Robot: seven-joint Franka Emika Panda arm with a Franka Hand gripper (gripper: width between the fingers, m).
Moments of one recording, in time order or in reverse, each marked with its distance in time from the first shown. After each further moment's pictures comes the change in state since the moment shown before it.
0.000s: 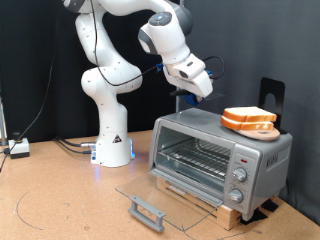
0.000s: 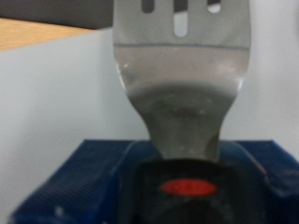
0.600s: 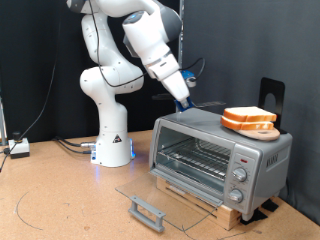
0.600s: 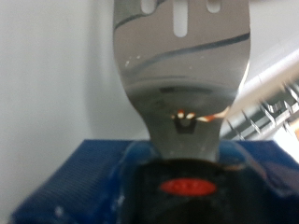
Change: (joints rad) arm -0.193 -0.003 -0.076 -0.015 -0.023 0.116 0.096
